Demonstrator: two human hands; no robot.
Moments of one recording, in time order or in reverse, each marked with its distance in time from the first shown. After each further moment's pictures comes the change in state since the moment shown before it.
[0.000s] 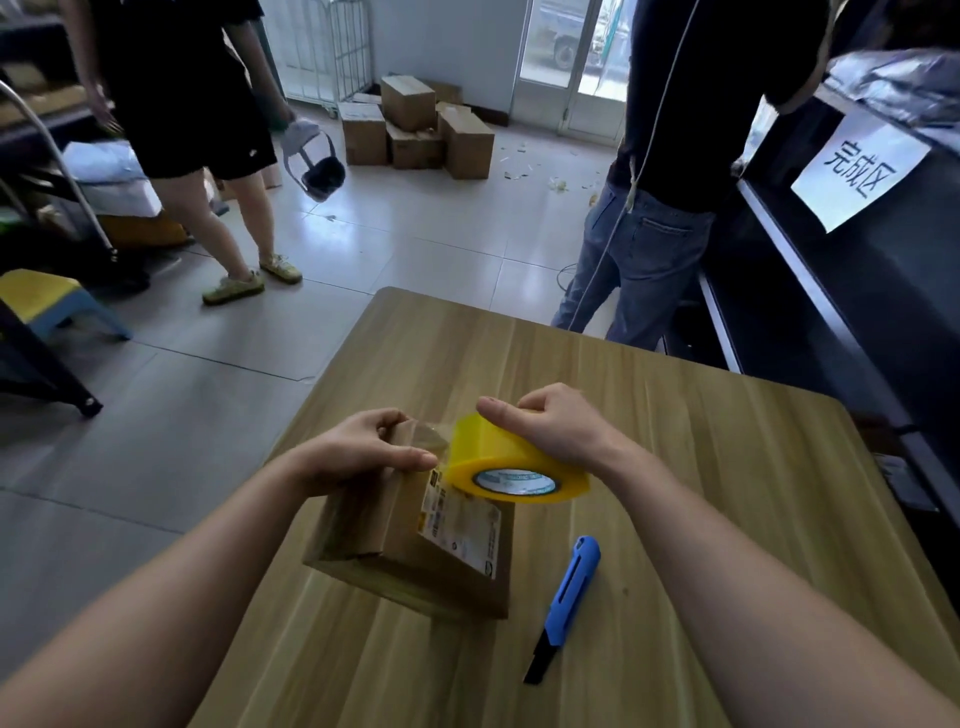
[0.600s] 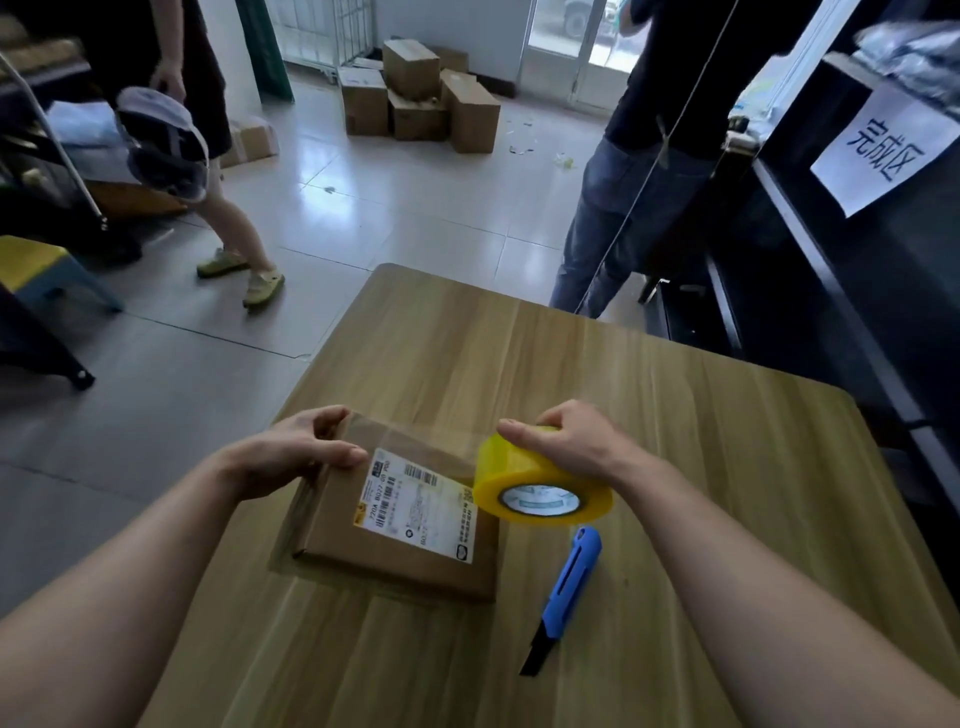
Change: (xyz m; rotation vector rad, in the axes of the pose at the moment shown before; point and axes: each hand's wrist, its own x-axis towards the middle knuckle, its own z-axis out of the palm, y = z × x) left_hand 0.004 -0.068 -0.039 -0.251 -0.059 0.024; right_hand 0.014 0.041 0.013 -0.127 -0.055 0.094
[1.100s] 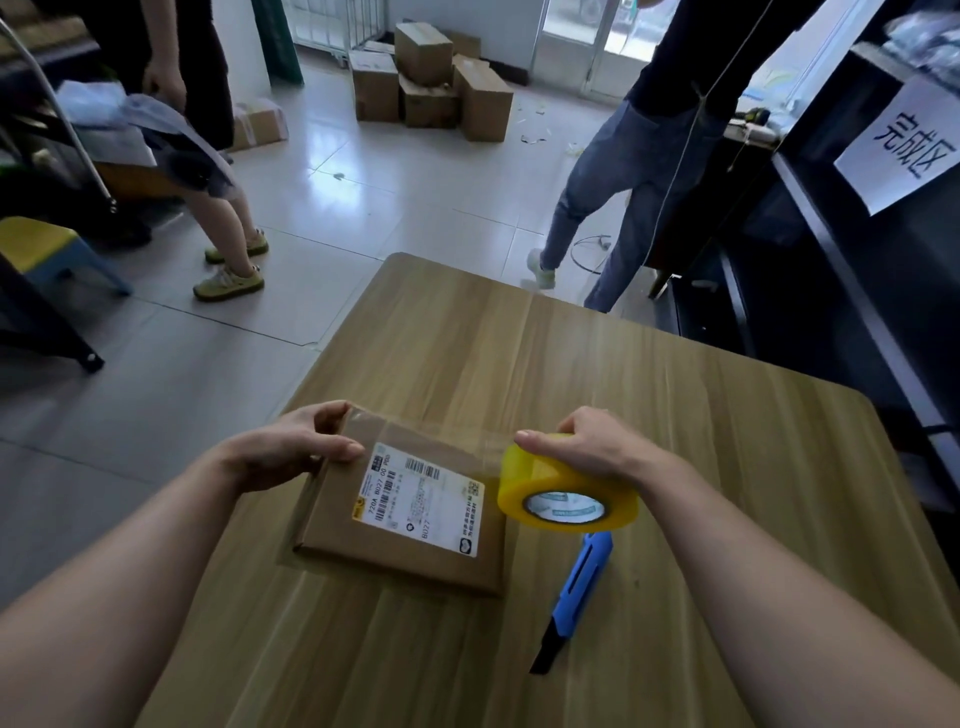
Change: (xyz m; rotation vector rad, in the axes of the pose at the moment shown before) left_hand 0.003 -0.019 -0.019 -0.099 -0.076 -0.023; right_hand 0.005 0.003 0.000 -0.132 -0.134 0.098
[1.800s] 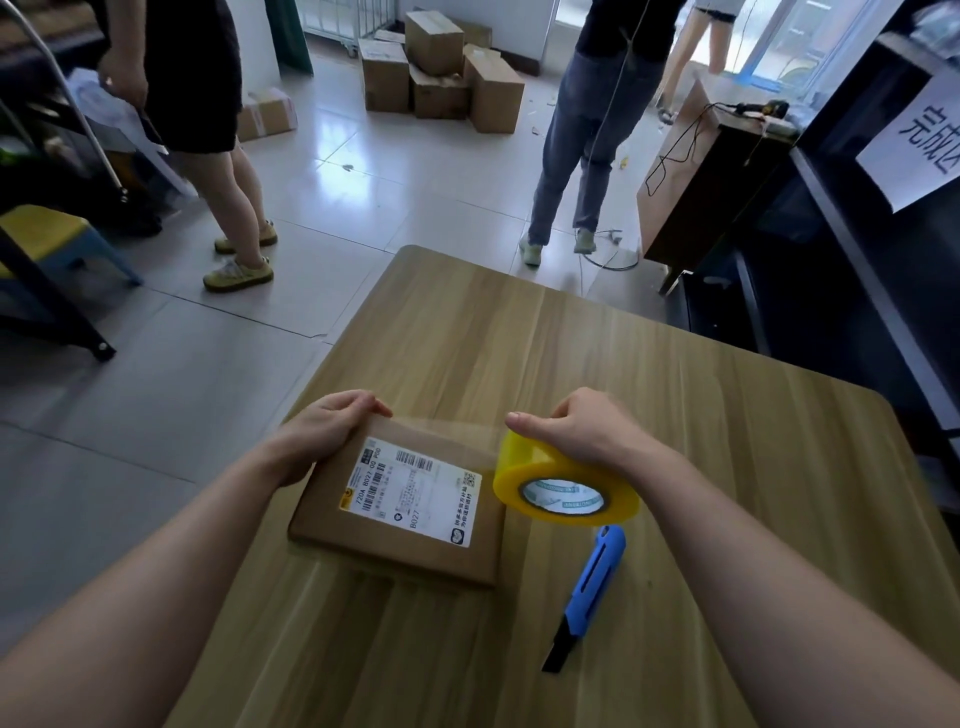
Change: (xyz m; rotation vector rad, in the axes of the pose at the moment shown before) left_hand 0.006 0.012 0.027 0.133 0.348 -0.054; right_hand 0.009 -0.029 0.007 -0.060 0.147 -0.033
